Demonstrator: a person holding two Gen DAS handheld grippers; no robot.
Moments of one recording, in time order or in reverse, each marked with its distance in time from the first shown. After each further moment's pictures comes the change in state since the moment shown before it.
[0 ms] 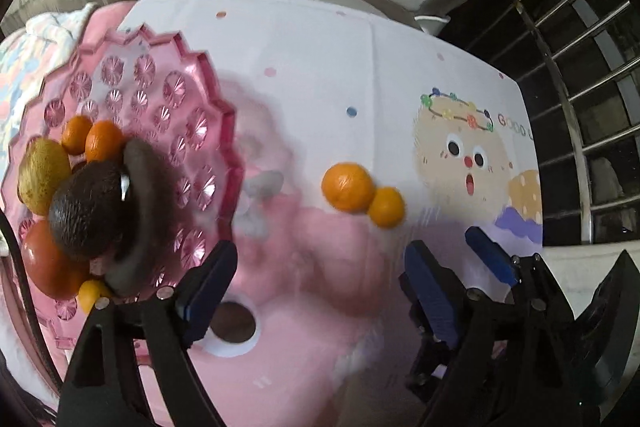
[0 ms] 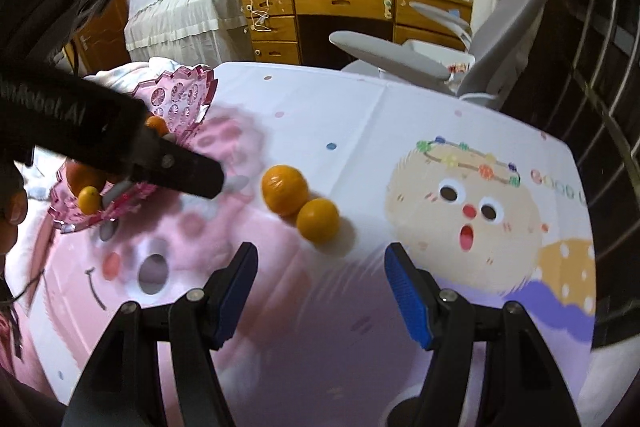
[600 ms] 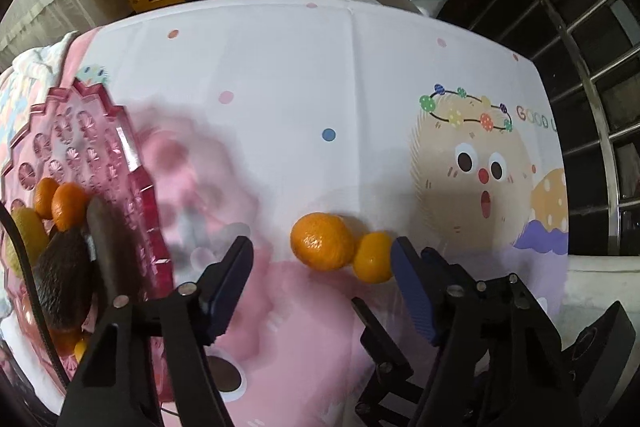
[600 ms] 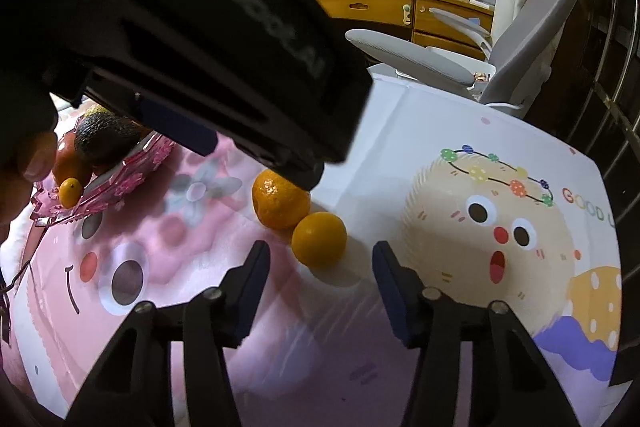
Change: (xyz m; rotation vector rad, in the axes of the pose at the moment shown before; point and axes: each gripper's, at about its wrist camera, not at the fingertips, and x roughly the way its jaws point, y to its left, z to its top) left arm 0.047 -0.036 0.042 0.091 0.059 0.065; right arm 0.043 -0.003 0.001 -0.037 -0.028 0.046
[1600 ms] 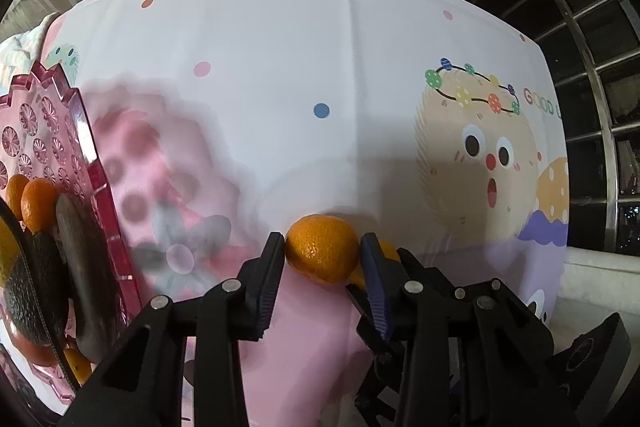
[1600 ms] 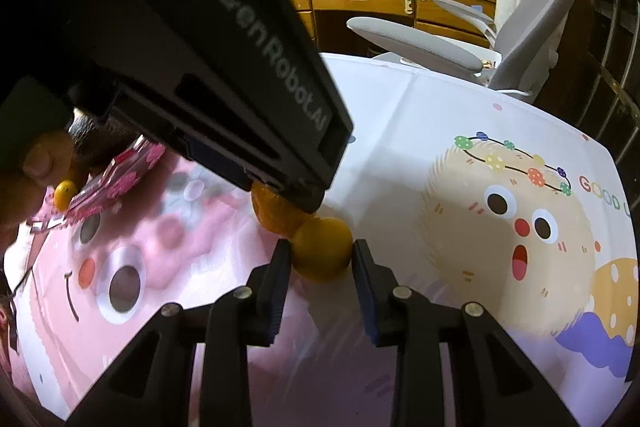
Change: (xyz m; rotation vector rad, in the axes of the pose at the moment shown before) left arm 0.028 0.003 0.007 -0.007 0.102 -0.051; right arm 0.015 0.001 -0.001 0.013 0.025 0.022
